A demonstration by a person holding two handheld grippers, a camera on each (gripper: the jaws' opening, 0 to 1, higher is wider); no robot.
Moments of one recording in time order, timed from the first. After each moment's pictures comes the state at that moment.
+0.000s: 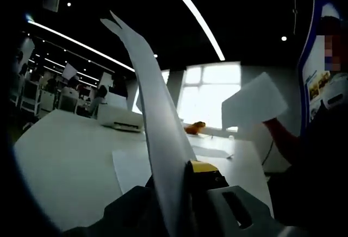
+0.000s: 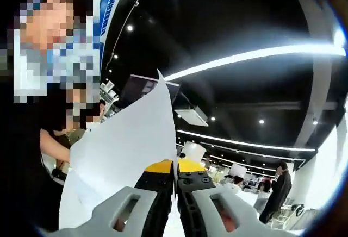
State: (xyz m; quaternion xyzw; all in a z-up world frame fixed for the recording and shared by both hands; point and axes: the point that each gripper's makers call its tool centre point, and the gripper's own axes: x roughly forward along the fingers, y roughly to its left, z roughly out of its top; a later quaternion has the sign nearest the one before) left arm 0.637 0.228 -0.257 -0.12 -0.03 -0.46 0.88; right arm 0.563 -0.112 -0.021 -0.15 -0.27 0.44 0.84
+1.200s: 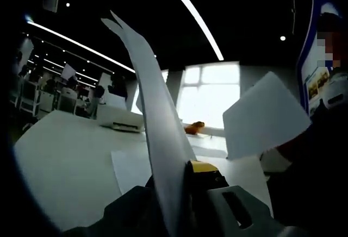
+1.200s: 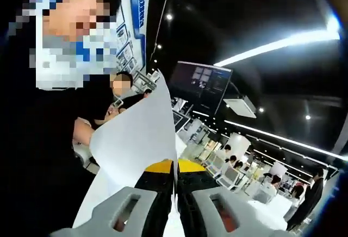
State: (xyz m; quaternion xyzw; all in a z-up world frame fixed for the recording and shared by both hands) left arm 0.636 0.228 -0.256 -0.11 -0.03 -0.47 0.88; right arm 0.550 -0.037 -0.061 -0.22 -0.21 0.59 0.75
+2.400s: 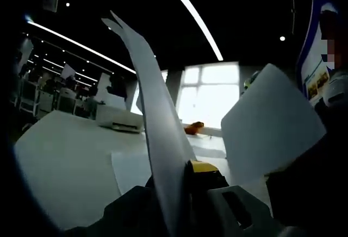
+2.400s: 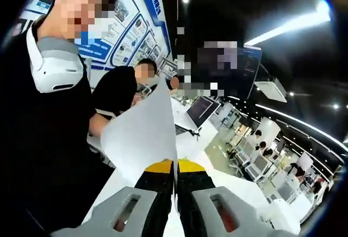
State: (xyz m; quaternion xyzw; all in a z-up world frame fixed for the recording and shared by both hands) left arm 0.636 0.229 -0.256 -0.11 -0.04 -0.47 0.88; right arm 0.561 0.033 -0.079 -0.27 -0.11 0.67 0.68
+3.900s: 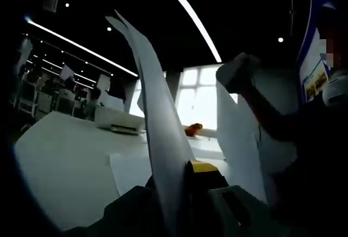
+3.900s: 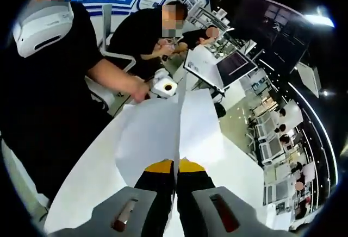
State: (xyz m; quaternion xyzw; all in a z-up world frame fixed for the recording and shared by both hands) left arm 0.636 0.231 -0.253 -0.12 -0.04 -0.47 0.87; right arm 0.624 0.103 -0.128 -0.48 0.03 0.66 0.58
